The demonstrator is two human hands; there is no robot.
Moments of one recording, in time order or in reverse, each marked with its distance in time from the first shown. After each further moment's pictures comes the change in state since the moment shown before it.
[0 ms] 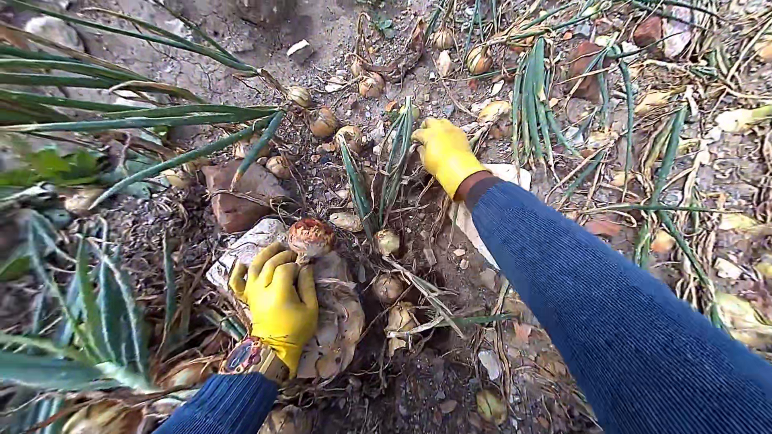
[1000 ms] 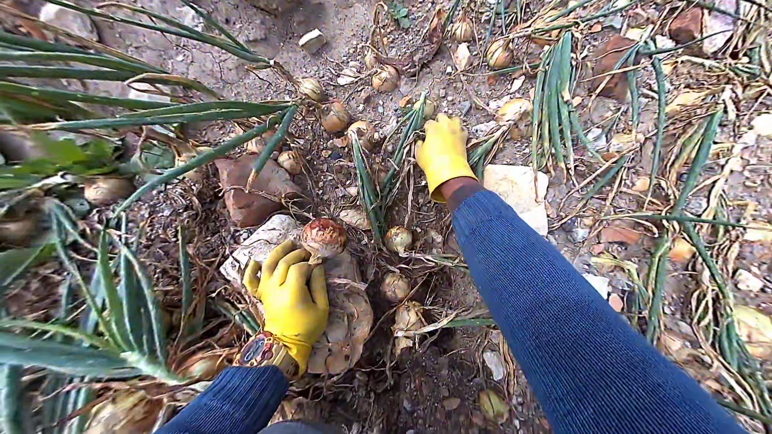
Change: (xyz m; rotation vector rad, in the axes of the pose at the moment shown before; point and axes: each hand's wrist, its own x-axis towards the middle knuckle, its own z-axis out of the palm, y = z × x) left_hand -0.001 -0.003 -0.002 0.003 -0.016 -0.009; right_hand 0.021 -0.034 0.025 0.024 0.016 0.248
